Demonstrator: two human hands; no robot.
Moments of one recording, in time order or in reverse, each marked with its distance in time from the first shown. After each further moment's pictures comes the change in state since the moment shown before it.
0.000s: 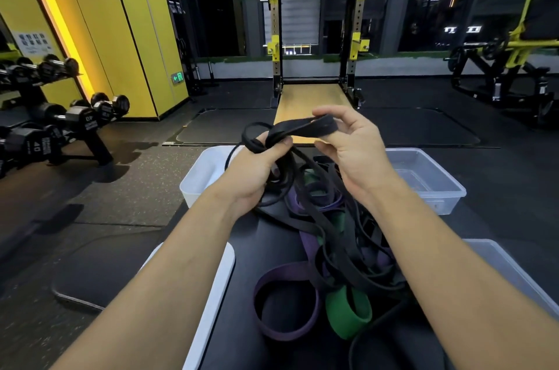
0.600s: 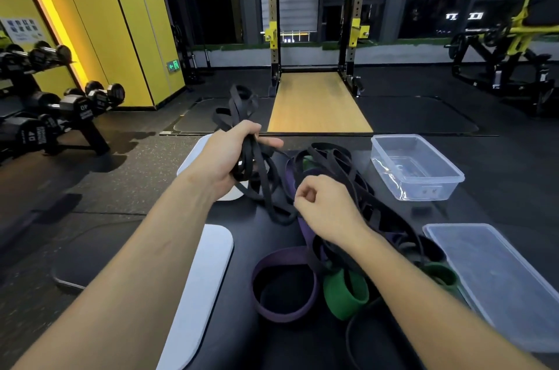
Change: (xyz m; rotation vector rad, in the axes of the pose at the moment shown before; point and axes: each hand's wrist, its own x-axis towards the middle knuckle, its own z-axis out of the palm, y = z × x) left_hand -0.007 0.014 -0.027 -0.001 0.118 -0.199; right_hand -0.059 0.080 -0.008 -0.995 -0.185 0.126
